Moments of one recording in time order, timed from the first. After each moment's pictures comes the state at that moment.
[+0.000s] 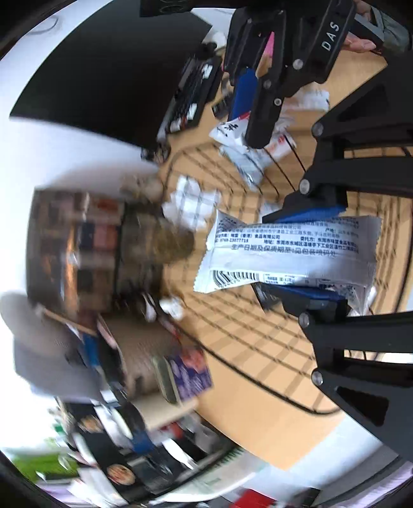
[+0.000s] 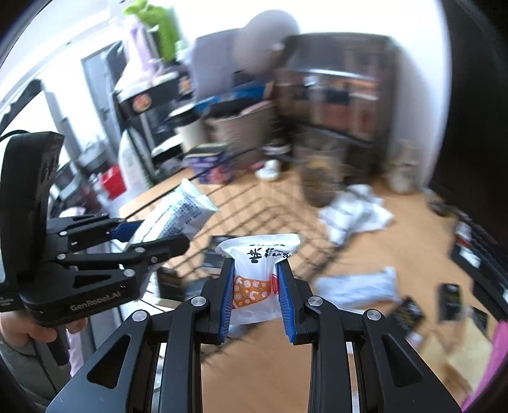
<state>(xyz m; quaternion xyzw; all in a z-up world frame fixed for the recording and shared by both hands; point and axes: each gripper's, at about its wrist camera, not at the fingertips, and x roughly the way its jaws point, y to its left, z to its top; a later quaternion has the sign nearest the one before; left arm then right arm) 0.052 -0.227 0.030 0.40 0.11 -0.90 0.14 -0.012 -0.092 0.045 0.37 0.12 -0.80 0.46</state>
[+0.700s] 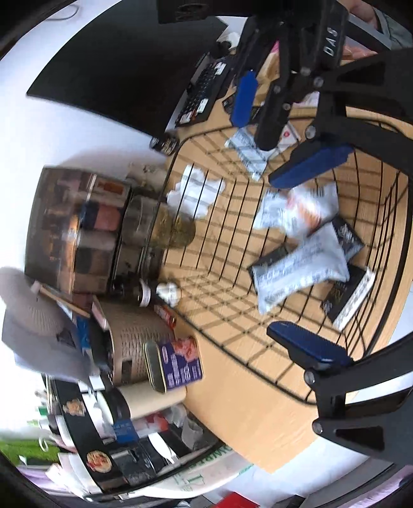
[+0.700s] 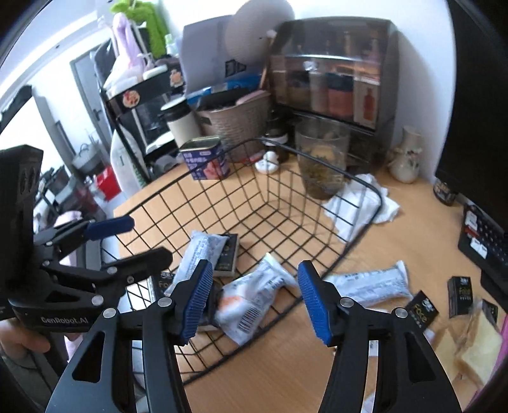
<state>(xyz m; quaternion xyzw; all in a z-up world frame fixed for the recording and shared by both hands) 0.058 -0.225 0.033 0.39 0.13 -0.90 0.14 -0.029 -0.082 0.038 0.39 0.10 -0.81 0.43</state>
